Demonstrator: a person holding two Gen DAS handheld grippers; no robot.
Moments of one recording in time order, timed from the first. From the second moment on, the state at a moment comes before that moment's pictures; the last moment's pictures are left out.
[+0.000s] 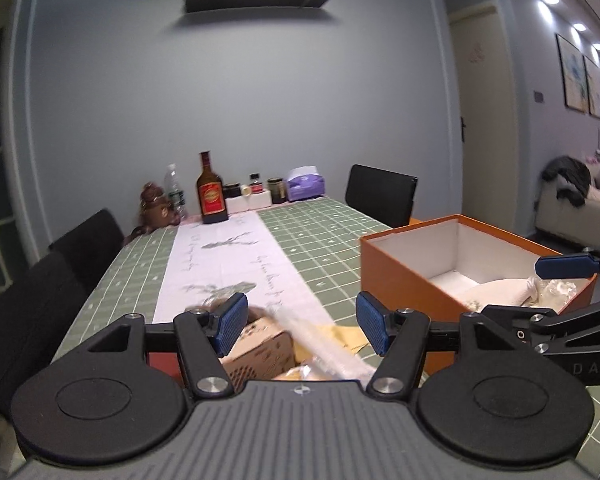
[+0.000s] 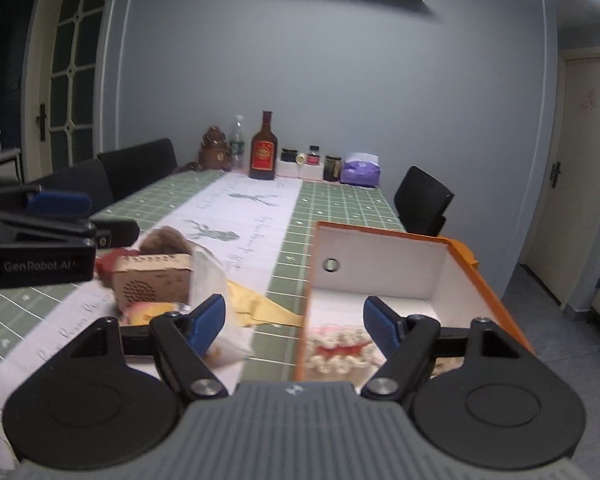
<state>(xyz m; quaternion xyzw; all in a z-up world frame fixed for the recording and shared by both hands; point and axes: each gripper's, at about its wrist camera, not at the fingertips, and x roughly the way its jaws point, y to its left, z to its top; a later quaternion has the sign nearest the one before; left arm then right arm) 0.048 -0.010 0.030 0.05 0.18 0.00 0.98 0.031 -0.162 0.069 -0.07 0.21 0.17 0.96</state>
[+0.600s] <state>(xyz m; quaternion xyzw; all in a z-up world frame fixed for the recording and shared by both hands) 0.016 0.058 -0.027 -0.05 0.23 0.10 0.97 0.009 -0.096 0.009 -0.05 0.21 0.19 0.96</state>
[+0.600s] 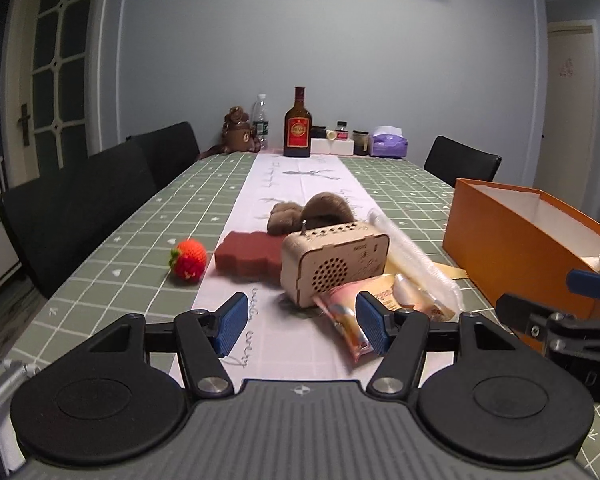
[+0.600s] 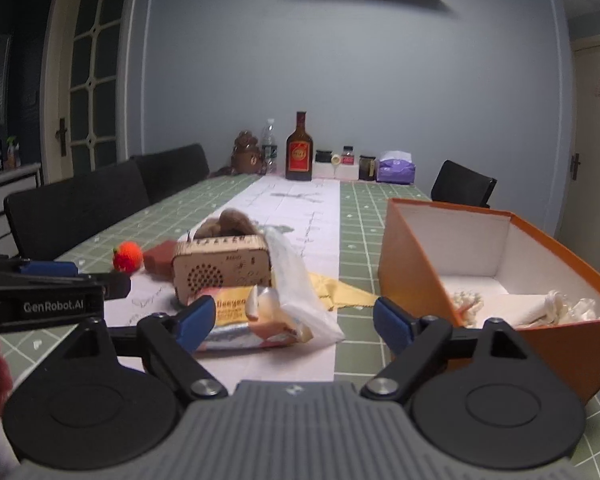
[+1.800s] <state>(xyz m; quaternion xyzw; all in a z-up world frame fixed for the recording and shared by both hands) 0.098 0.099 -0.061 -0.06 0.35 0.04 0.93 0.101 -0.037 -0.037 -0.11 0.33 0.26 0.90</state>
